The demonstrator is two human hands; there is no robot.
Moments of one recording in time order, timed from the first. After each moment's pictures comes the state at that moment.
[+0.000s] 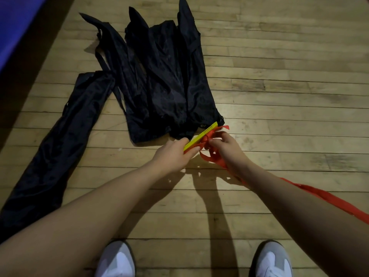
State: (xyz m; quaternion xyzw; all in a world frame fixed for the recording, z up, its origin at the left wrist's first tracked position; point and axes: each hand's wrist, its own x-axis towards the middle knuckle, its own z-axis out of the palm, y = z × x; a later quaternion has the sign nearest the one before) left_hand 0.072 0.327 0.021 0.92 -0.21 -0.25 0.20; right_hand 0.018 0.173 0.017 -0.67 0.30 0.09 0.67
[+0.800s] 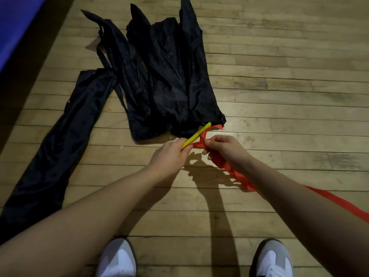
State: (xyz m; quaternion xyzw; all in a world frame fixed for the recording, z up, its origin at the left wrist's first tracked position) left_hand 0.065 0.342 0.010 0.92 -0.21 -0.20 0.25; right_hand 0.016 0.167 0.019 -0.69 0.25 0.16 0.66
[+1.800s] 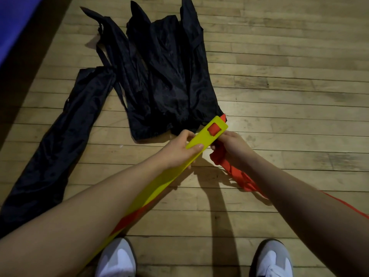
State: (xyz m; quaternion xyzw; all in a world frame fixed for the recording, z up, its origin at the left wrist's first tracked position) left_hand 0.076 0.328 0.023 0.81 -0.17 -0.38 0.41; right_hand 0.026 0.161 0.007 -0.63 0.27 0.10 0.72
